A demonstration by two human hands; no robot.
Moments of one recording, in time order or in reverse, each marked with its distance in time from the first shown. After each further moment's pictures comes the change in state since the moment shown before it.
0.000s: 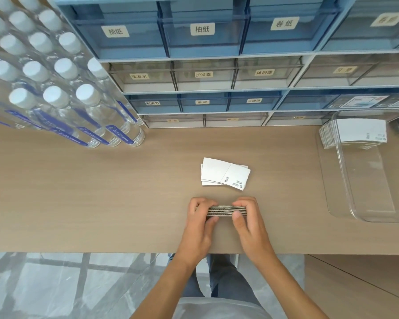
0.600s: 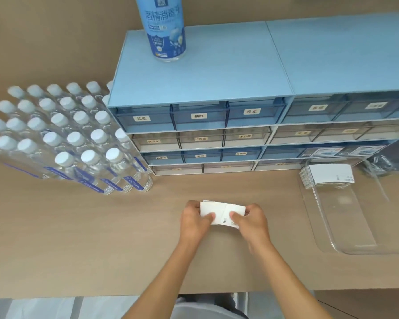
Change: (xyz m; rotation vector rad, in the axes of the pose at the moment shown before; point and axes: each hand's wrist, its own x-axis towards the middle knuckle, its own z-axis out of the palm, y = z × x) left_hand 0.099 0.061 -0.033 -0.033 0.134 -0.492; right_hand 0.091 -0.065 -0.022 -0.008 0.223 0.615
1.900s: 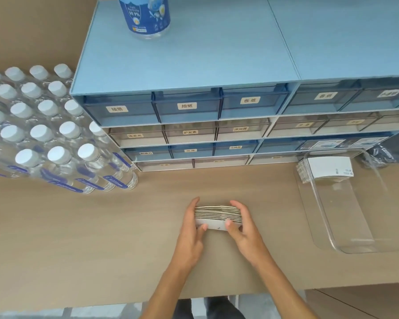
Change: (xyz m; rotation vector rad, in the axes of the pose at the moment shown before) left_hand -0.012 -0.047 0.011 -0.059 -0.203 0.391; right_hand 0.000 0.043 -0.010 0.056 -0.299 -0.409
